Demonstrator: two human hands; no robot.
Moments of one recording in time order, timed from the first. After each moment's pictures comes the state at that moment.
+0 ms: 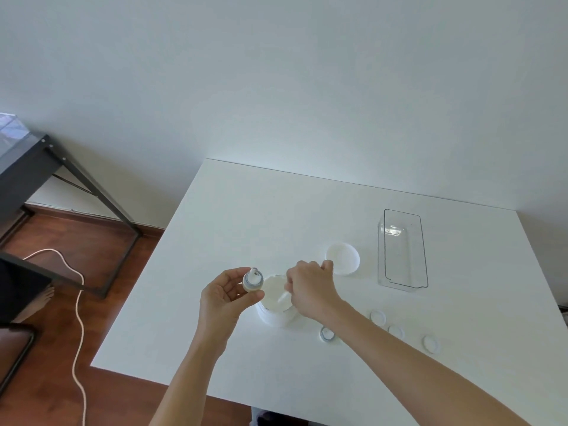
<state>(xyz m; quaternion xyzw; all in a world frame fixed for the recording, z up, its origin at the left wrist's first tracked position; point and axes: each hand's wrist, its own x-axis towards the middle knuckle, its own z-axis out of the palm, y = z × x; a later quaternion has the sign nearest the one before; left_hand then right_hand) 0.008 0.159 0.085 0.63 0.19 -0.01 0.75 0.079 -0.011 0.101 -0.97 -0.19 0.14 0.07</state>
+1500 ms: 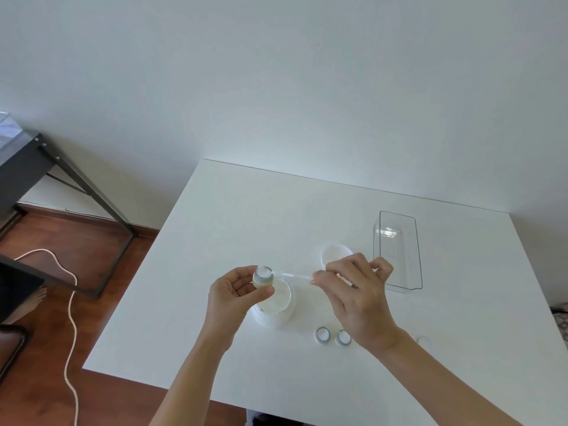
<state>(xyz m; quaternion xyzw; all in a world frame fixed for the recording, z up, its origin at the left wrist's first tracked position) 0.020 0.142 0.092 0.60 0.19 -0.04 0.77 0.052 -0.080 0.139 -0.89 -0.27 -0.34 0.17</state>
